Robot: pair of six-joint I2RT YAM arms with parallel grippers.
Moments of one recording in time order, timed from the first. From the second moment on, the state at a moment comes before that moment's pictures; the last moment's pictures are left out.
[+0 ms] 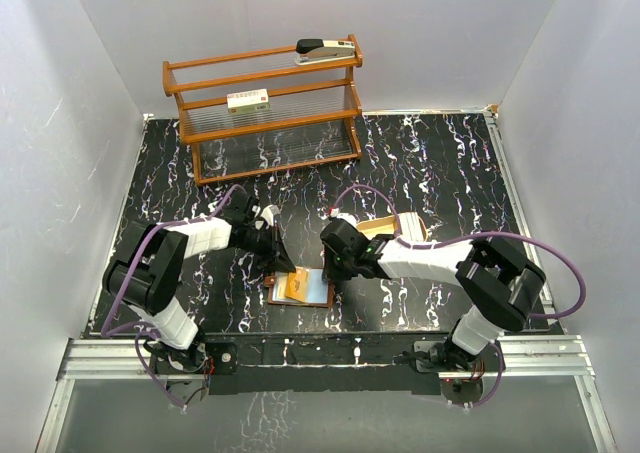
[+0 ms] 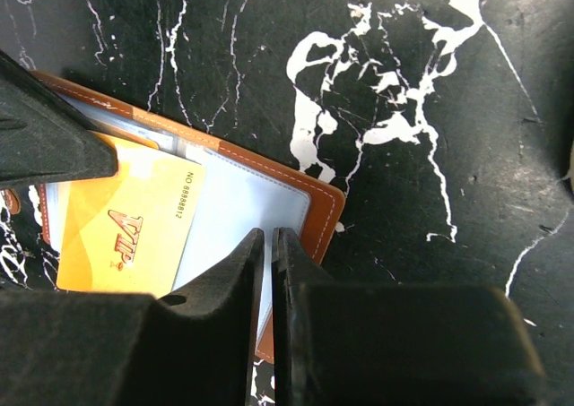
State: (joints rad) left arm -0.39 1.65 0.74 -0.27 0.70 -0.61; right arm 0.92 1.59 0.82 -0.20 0.05 0.80
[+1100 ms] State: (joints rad) left arm -0.42 1.64 0.78 -0.35 0.61 -0.57; right arm 0.93 1.61 0.86 -0.26 0.10 0.79
